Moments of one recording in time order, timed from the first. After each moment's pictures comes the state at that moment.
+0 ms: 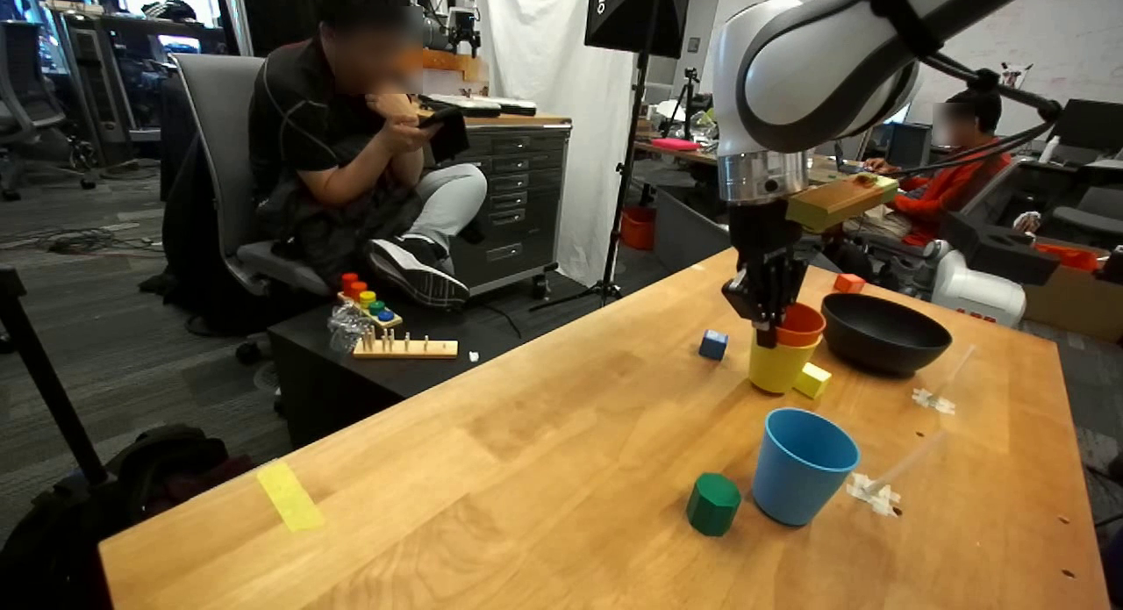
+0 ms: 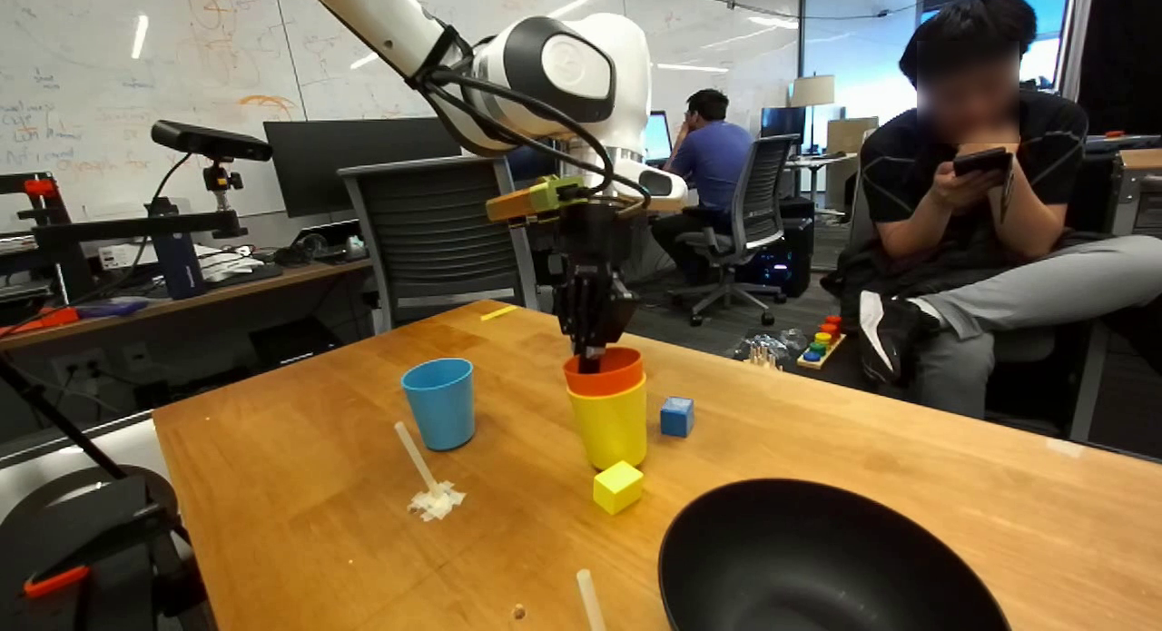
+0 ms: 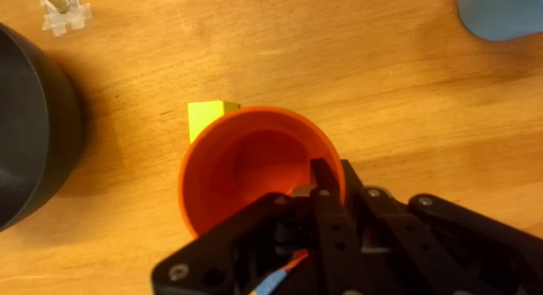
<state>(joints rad) -0.02 0.56 -0.10 -1.71 -0.11 1.99 0.09</state>
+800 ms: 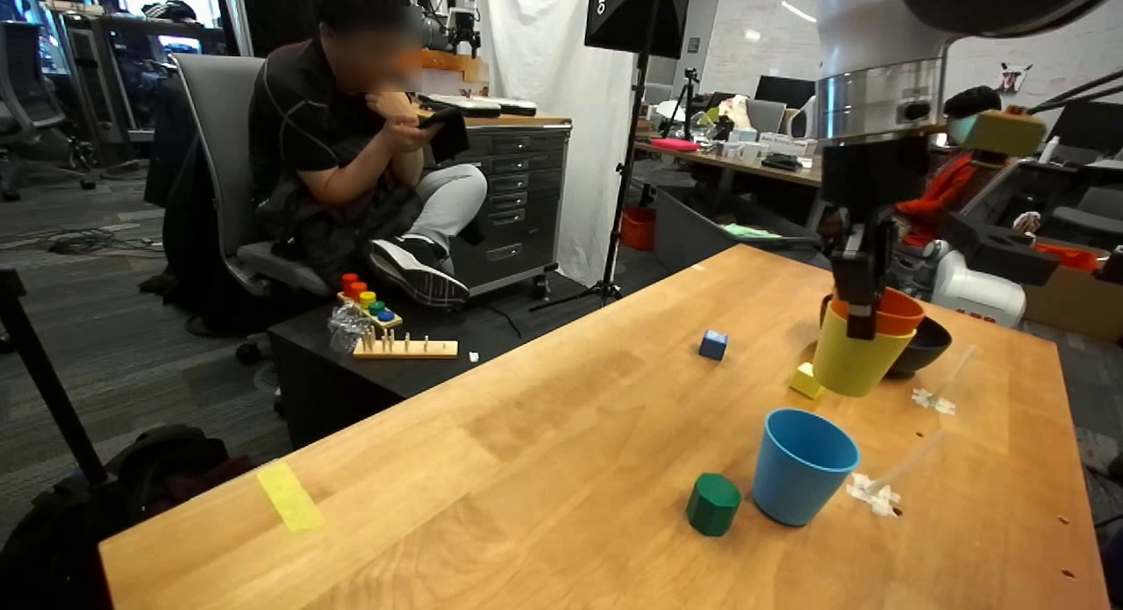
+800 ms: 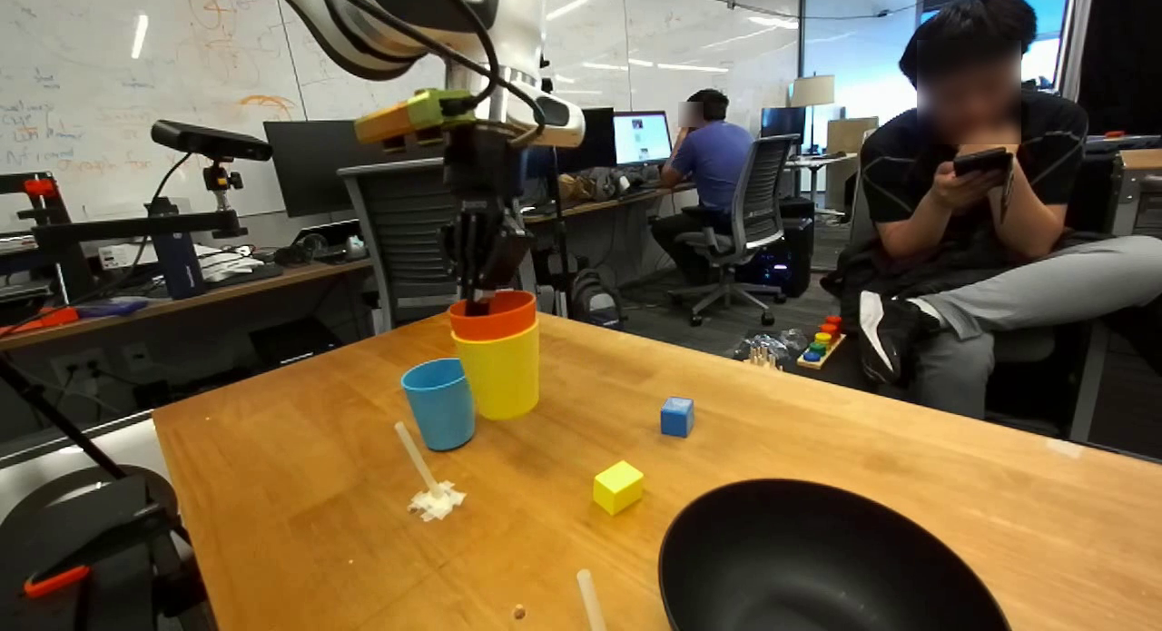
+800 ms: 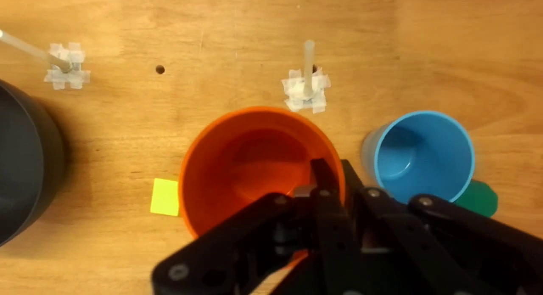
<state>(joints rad) -0.02 0.17 -0.04 -2.09 -0.09 1.99 -0.10</state>
